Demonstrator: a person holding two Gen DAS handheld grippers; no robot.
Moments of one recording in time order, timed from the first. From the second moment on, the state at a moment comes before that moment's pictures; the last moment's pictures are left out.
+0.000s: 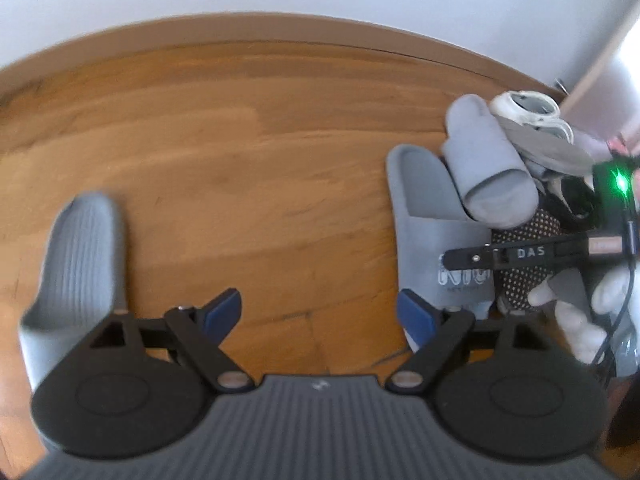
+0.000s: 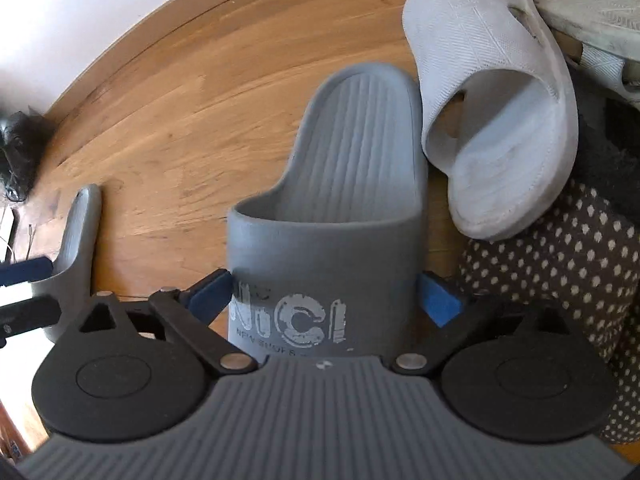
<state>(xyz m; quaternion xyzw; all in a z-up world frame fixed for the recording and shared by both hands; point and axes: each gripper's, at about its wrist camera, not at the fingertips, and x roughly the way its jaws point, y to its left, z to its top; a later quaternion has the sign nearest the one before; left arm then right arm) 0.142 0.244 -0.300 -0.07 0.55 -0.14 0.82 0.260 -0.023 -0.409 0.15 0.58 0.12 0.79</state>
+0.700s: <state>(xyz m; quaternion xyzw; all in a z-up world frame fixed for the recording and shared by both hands) 0.072 0.366 -0.271 -0.12 0.53 0.02 0.84 0.251 0.150 -0.395 0.10 0.59 0.30 0.74</state>
